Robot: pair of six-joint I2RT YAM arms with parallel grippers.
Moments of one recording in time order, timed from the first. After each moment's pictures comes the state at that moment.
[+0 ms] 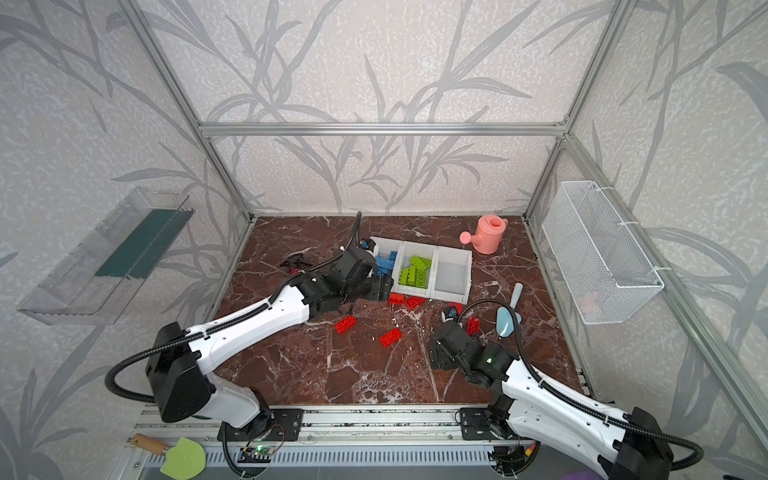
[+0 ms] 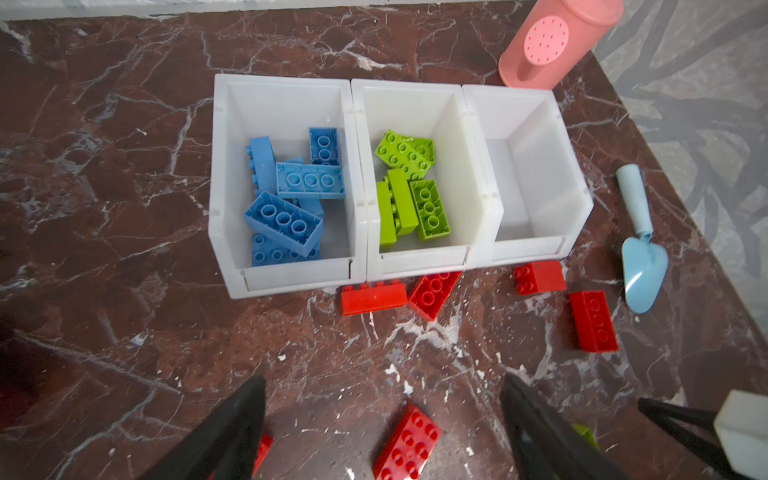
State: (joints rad) left arm -0.83 1.47 1.20 -0.51 -0.22 -0.51; right arm 0.87 0.86 0.48 -0.69 0.31 0.62
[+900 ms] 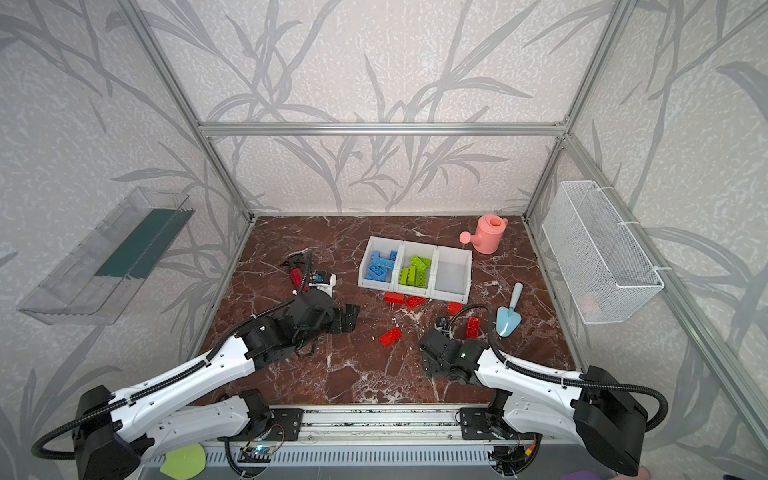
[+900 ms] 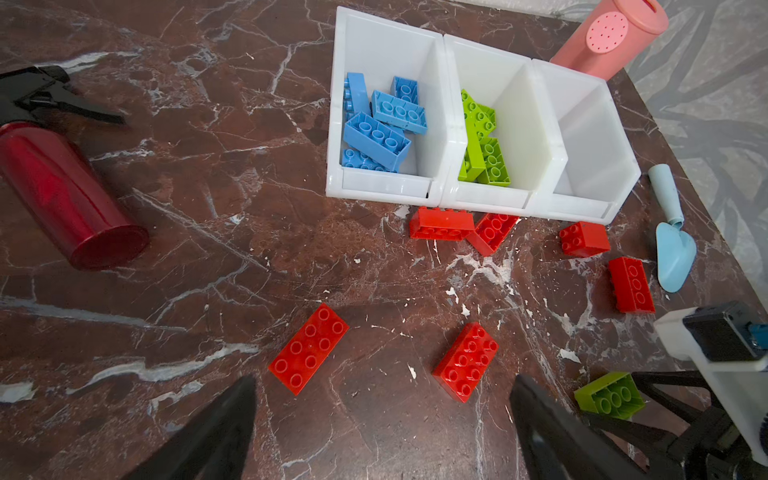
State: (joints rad) left arm -0.84 1.03 0.77 -0.48 -0.31 -0.63; right arm 0.94 1.10 0.47 -0.64 0.25 0.78
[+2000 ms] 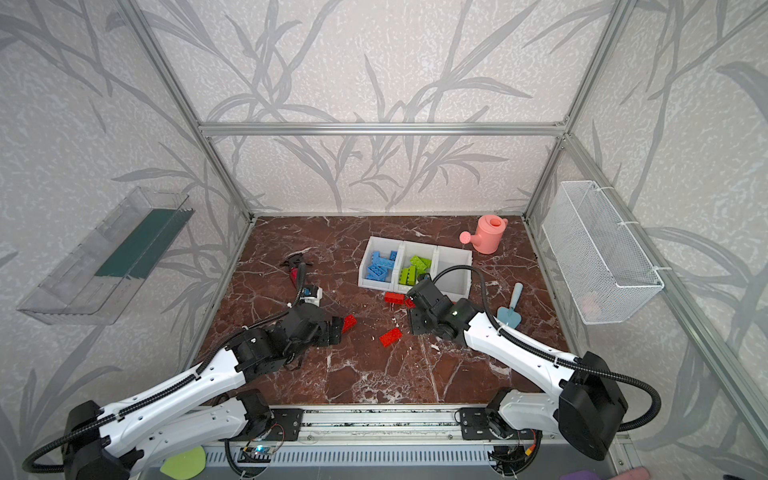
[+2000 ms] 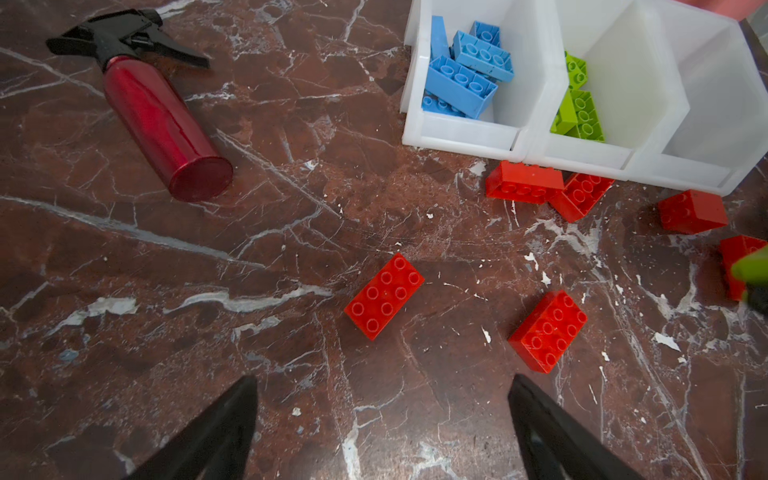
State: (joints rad) left arm -0.84 0.91 0.65 -0.61 -0.39 -0.67; right arm 0.73 1.29 0.93 -0.64 0.14 0.52
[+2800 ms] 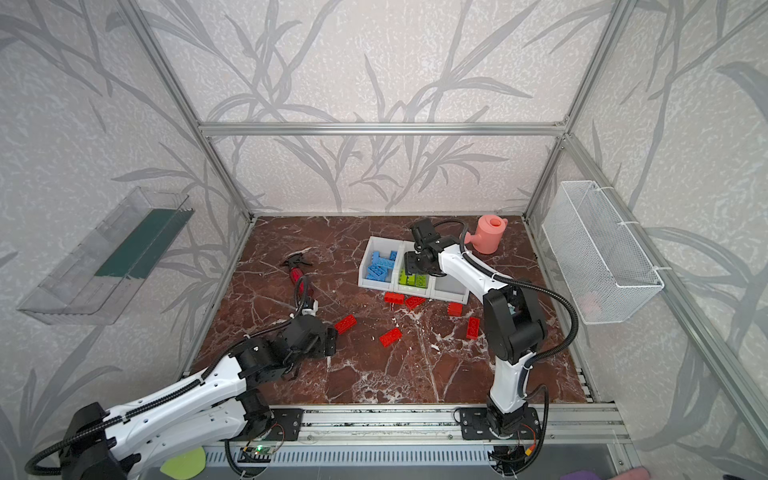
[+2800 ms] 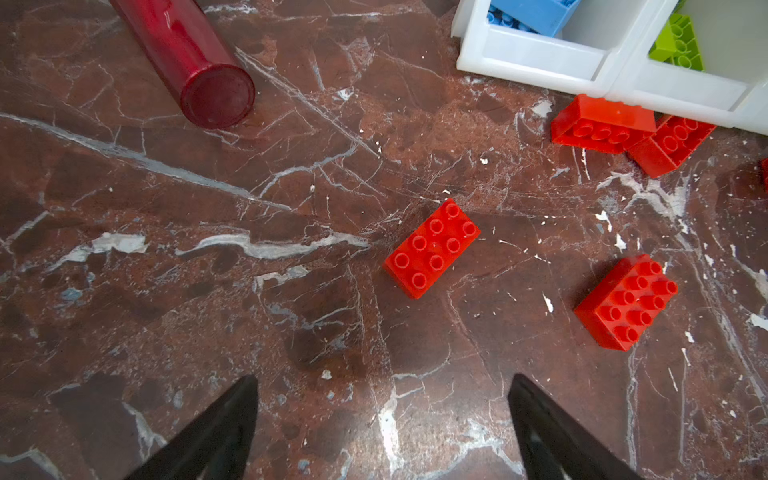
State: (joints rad) left arm -0.84 0.89 0.53 -0.60 -0.39 -0.72; right arm 0.45 1.88 1.49 -0.67 -0.01 0.35
